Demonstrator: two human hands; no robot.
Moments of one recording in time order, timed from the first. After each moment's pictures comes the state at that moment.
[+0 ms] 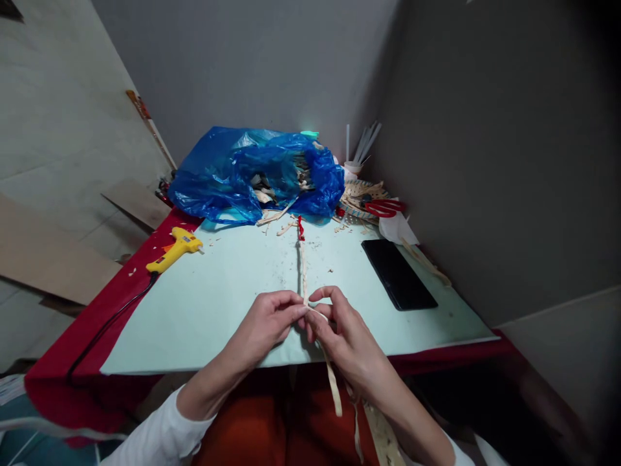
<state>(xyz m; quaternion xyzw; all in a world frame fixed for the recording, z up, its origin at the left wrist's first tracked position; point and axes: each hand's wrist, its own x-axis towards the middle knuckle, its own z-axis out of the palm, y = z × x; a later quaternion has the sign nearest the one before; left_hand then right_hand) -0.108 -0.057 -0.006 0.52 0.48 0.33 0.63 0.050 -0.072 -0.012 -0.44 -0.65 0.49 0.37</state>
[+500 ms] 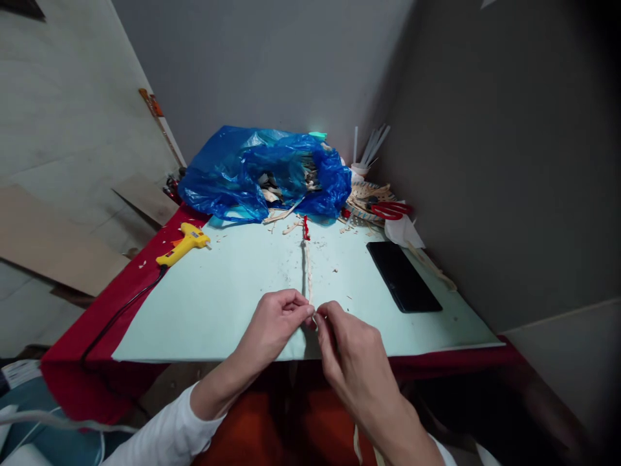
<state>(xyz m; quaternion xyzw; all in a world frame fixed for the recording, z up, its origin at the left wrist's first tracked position) -0.099 -0.064 0.004 0.52 0.52 0.38 0.55 0.046 -0.094 -0.005 -0.51 -0.79 0.16 0.30</state>
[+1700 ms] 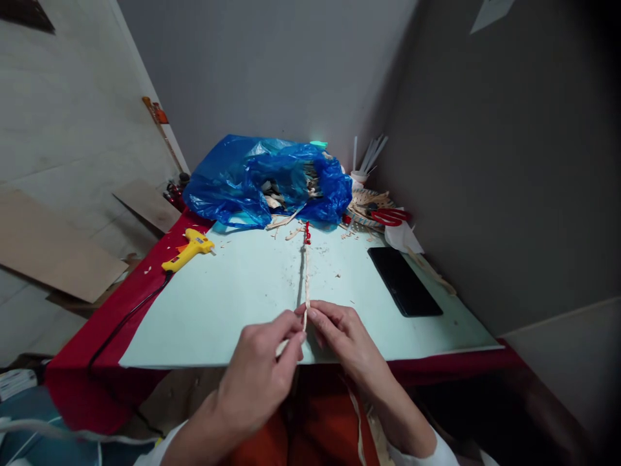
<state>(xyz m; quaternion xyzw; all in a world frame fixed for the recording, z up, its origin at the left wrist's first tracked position) -0.119 -0.106 0.012 0.71 0.54 0.32 0.31 0.038 -0.066 -0.006 -0.43 -0.62 0.55 0.37</state>
